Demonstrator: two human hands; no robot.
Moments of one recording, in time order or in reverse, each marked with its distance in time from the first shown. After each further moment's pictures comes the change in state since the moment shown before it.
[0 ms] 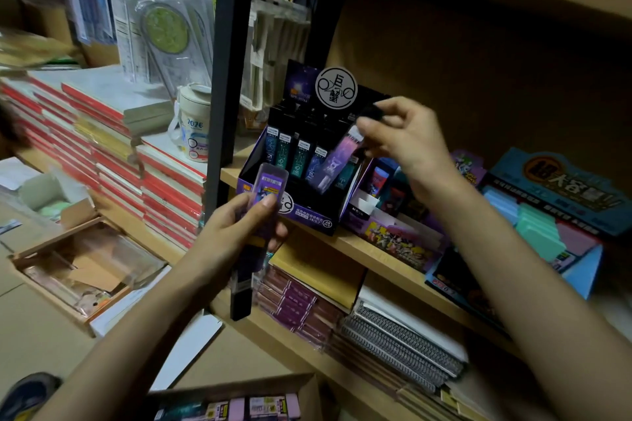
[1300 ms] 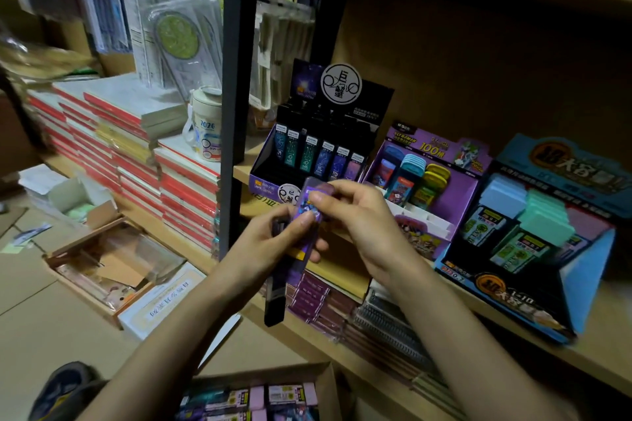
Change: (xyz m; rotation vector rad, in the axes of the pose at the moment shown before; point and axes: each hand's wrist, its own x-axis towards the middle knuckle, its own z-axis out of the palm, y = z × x) left_hand -0.017 -0.001 0.025 -0.006 -0.146 -0.007; right_hand -0.081 0.029 0.056 0.289 -0.203 0.257
